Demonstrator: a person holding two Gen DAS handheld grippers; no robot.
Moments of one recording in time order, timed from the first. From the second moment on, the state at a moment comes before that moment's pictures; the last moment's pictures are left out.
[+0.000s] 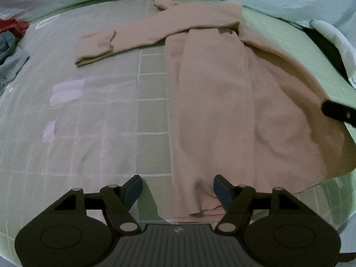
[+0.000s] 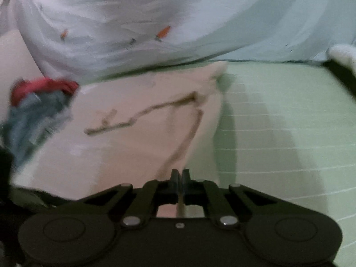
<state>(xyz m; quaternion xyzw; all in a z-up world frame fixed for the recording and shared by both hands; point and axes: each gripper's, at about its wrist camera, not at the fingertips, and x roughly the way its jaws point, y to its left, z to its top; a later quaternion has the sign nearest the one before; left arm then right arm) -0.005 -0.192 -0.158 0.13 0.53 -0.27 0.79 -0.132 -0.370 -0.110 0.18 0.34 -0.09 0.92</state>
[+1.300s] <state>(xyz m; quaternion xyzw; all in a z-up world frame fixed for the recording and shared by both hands) 0.047 -0.159 -0.133 0.04 0.53 -0.25 0.81 -0.081 -0.407 -0.135 0.17 0.36 -0.14 0.91</state>
